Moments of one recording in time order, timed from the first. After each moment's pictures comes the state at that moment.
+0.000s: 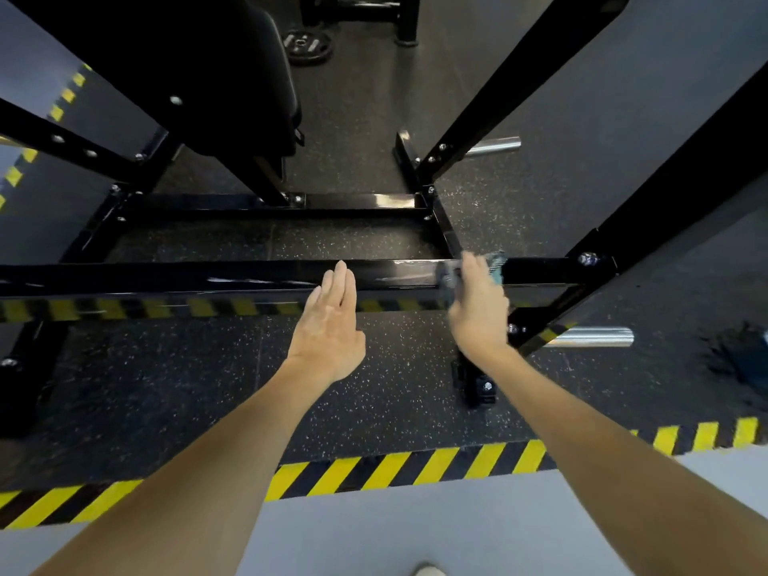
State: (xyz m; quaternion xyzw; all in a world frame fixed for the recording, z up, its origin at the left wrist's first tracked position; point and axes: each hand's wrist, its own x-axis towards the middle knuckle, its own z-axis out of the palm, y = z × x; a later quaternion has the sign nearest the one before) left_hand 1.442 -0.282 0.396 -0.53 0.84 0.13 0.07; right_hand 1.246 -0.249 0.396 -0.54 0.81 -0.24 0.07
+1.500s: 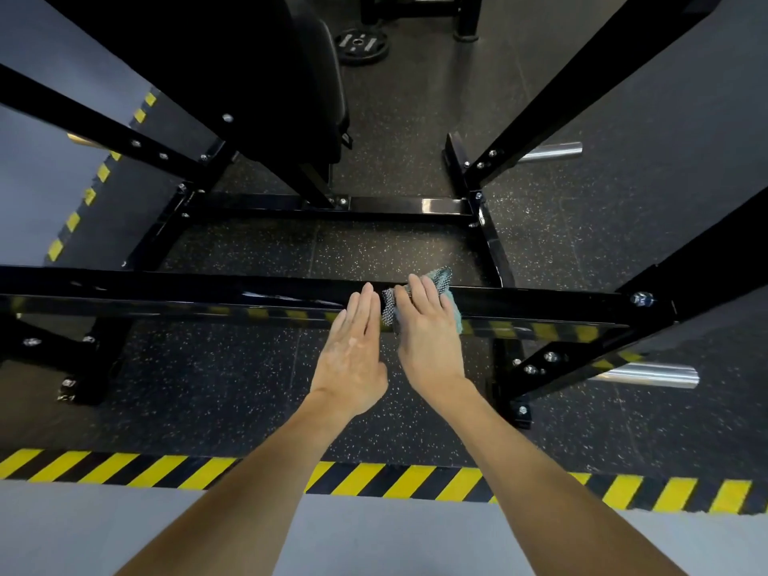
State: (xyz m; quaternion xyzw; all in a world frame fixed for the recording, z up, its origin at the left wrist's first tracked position) left_hand 1.435 -0.272 0.390 -0.56 0.81 0.14 0.04; right_hand 1.308 -0.273 0.373 -0.71 0.68 -0.18 0.07
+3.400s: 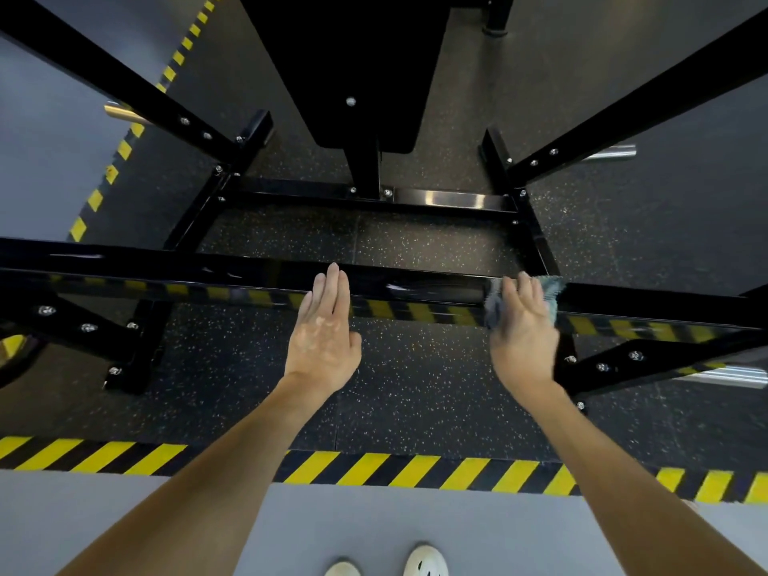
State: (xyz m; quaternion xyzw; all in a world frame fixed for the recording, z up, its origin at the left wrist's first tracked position) left_hand 1.660 -0.328 0.379 -0.60 0.79 0.13 -0.03; right_hand 1.411 -0.288 0.382 -0.59 0.79 -0.15 0.06
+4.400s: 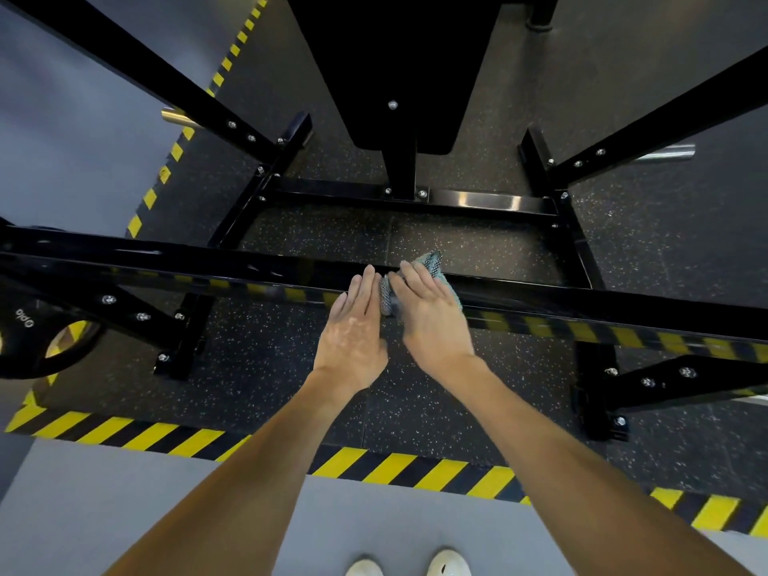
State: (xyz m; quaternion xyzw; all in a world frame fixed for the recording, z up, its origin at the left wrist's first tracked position) left_hand 1.668 -0.329 0.386 -0.59 0.79 0.12 0.01; right_hand 1.532 -0.336 0.373 -0.77 0.61 -0.16 0.08
